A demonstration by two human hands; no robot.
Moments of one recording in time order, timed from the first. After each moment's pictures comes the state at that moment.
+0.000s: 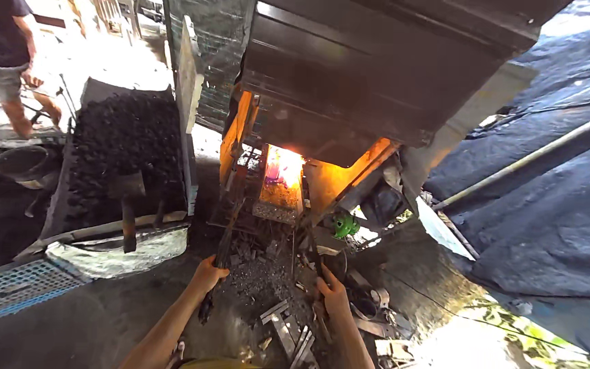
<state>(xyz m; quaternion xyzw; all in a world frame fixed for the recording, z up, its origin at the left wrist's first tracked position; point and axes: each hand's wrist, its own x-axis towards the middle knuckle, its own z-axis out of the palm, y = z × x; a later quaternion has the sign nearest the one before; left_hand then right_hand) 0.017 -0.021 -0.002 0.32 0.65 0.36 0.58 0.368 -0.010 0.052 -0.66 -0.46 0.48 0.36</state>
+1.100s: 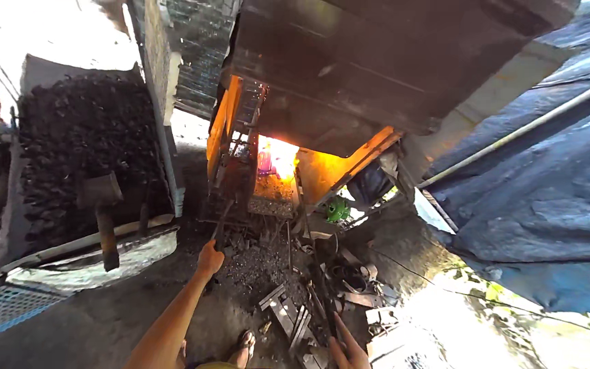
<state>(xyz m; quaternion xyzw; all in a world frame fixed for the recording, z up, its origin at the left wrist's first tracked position) 0.004 0.084 -0.065 0.42 0.74 0.24 0.47 0.355 -0.122 0.064 -0.71 -0.49 0.41 0.30</state>
